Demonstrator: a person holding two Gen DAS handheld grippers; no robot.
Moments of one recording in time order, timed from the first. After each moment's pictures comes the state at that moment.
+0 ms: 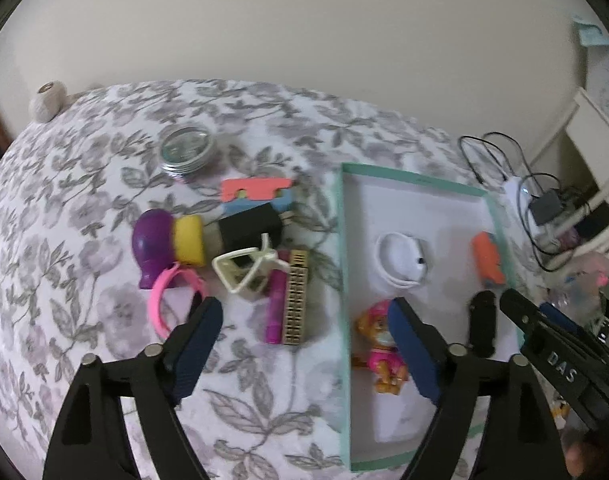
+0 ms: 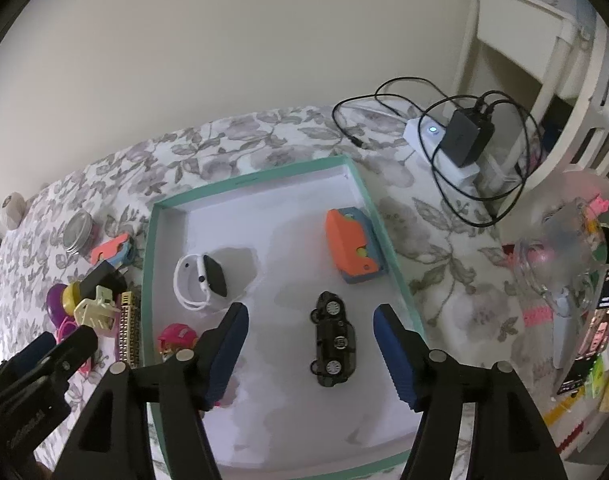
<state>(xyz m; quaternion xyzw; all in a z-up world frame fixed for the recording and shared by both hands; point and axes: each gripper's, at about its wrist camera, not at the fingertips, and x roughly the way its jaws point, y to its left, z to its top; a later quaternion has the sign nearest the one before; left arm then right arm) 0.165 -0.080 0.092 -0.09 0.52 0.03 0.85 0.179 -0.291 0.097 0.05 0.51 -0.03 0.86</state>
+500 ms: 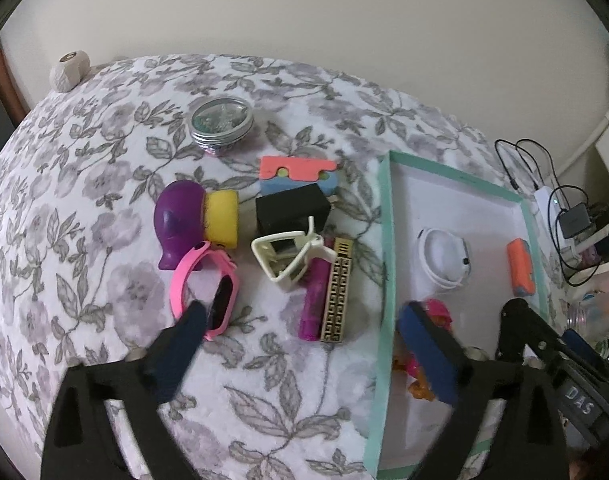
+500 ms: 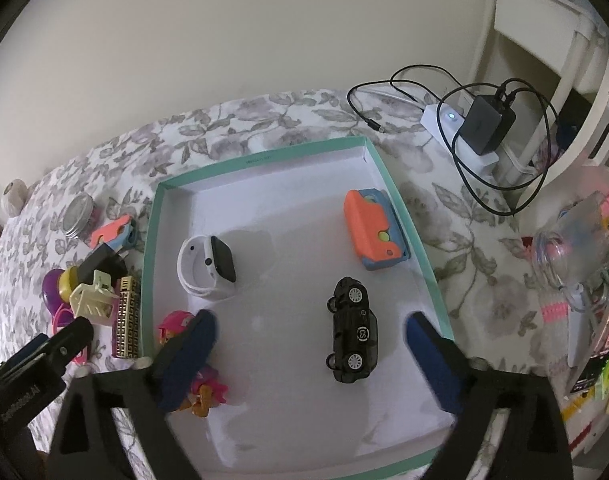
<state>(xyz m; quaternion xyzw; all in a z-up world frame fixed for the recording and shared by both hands) 0.165 -0.059 0.070 -0.11 0.53 0.08 0.84 0.179 -0.281 0.079 0.04 0.52 -0.02 0.85</state>
